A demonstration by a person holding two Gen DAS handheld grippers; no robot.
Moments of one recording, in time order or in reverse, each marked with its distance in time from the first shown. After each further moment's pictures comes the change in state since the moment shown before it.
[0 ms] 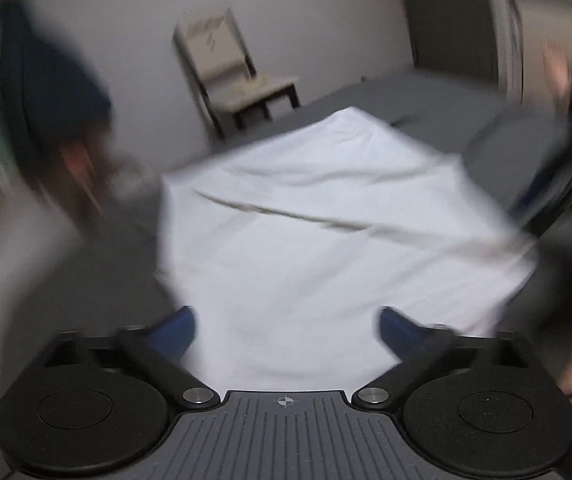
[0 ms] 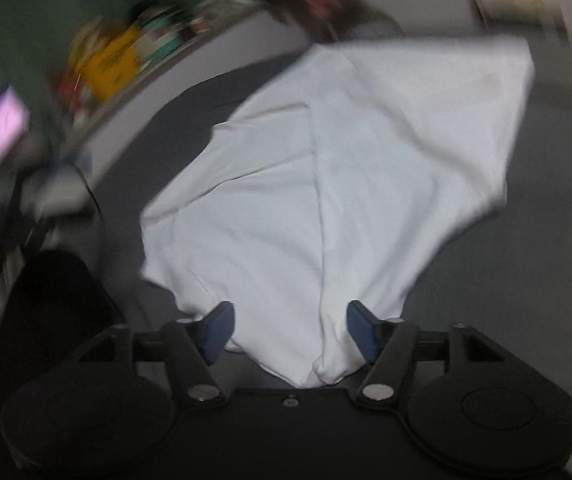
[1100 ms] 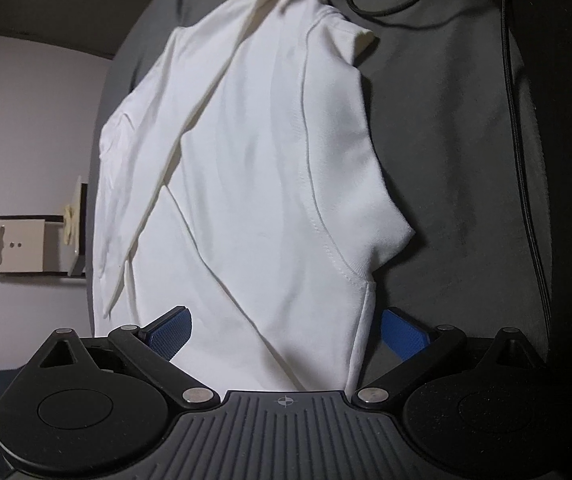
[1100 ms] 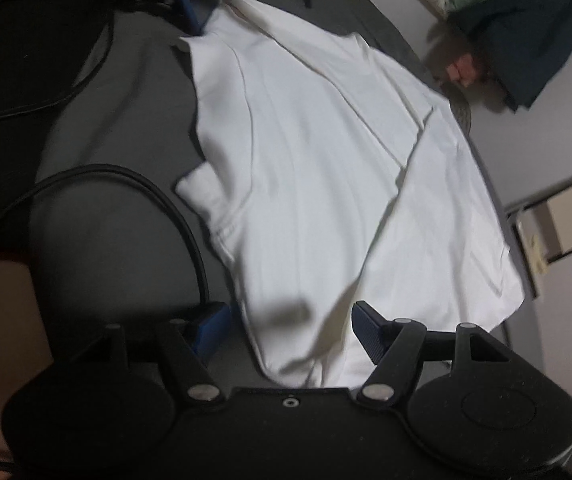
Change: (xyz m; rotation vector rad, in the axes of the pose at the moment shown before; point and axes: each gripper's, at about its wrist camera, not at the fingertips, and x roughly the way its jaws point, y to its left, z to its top) left arm 0.078 -0.033 -0.064 1.009 -0.022 -0.233; right arm 0.085 0.121 -0.047 -0.934 0.216 -0.425
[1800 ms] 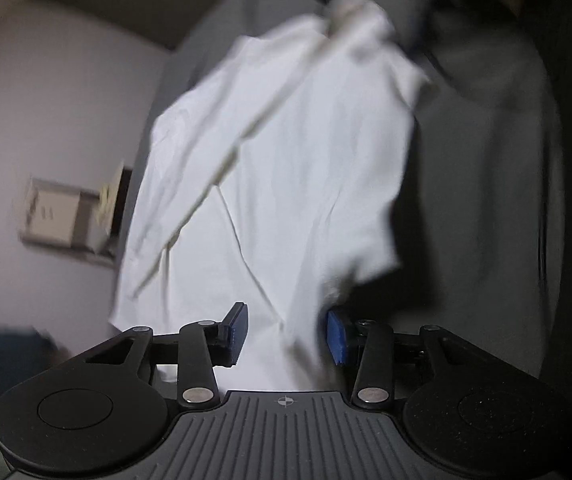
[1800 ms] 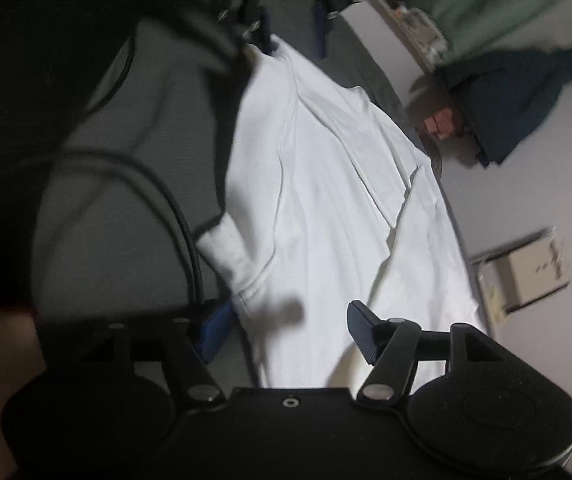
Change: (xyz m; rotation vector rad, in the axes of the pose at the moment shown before) left arm -0.025 0.004 -0.016 -0.074 -0.016 0.085; right arm 0.001 0.042 0.014 -0.136 -0.088 -0.165
